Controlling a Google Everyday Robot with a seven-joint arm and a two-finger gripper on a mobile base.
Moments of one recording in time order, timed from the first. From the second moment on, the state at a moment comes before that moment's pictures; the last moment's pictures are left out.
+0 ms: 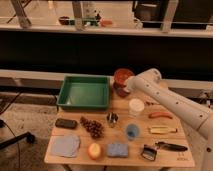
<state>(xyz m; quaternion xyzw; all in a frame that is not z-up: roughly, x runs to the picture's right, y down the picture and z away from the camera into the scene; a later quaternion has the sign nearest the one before) 0.140 -0.020 0.895 -0.04 -0.12 -0.01 0.99</state>
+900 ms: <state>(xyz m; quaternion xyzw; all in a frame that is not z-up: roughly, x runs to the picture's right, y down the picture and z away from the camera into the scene) 0.138 -0.021 0.895 -0.04 -0.12 -0.01 0.99</state>
